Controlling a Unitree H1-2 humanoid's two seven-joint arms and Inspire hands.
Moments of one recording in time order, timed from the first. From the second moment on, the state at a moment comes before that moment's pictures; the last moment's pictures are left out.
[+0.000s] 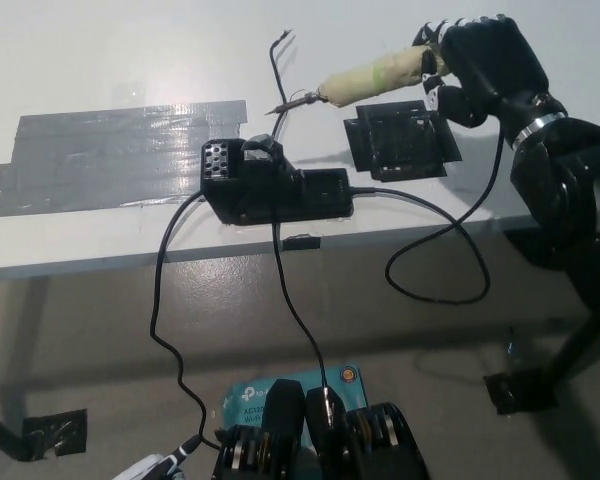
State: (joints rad) left_arm -0.13 0.35 -0.19 0.54 0.11 0.01 -0.43; right_arm -0.91 -0.35 0.36 0.42 -0.87 0.01 0.06
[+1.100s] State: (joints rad) left_arm -0.12 0.35 -0.19 0.55 0.11 0.01 -0.43; right_arm -0.86 -0.36 0.37 0.36 -0.85 0.00 0.07
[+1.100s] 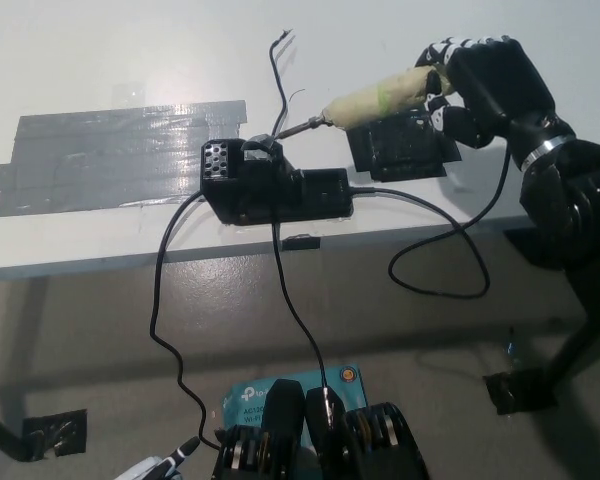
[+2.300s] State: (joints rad) left_arm -0.13 0.34 -0.19 0.54 0.11 0.01 -0.43; right_arm -0.86 -0.31 0.42 0.37 -0.88 0.06 0.12
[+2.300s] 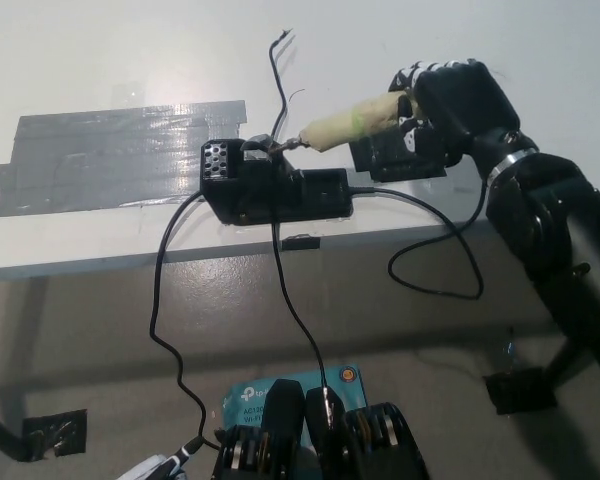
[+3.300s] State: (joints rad) left_arm -0.14 0.34 -0.20 0.53 0.13 0.02 -0.43; right_arm -0.90 -0.28 0.51 0.46 -0.93 0.05 0.07
